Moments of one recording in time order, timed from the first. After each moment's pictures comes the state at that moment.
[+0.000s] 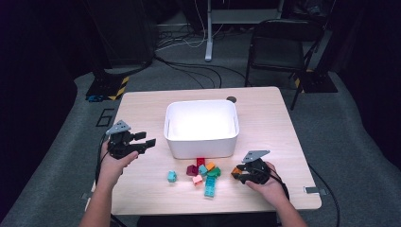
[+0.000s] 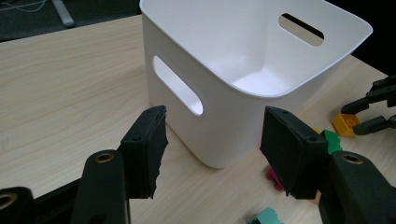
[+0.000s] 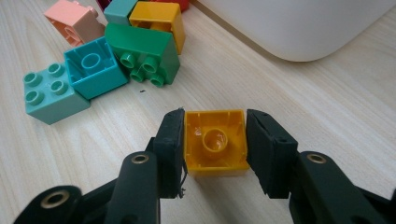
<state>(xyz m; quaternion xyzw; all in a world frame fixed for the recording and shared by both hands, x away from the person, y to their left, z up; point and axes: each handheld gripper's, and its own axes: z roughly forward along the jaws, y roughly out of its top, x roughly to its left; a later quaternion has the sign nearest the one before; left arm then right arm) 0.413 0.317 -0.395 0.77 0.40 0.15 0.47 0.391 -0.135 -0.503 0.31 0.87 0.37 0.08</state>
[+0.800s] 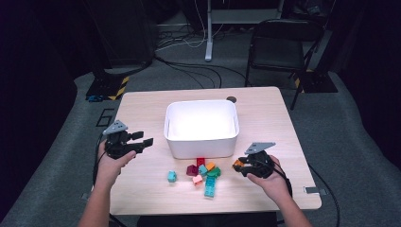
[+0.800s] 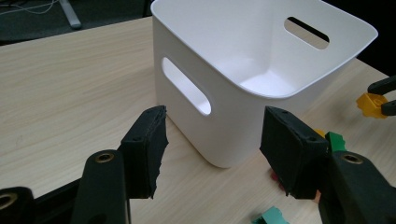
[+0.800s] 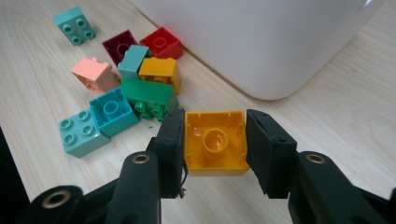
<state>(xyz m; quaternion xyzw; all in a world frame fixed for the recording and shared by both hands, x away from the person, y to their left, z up) 0.411 0.324 -0.392 0.76 0.41 0.16 0.47 0.388 -0.135 -0.456 0.34 0.86 0.38 0.10</state>
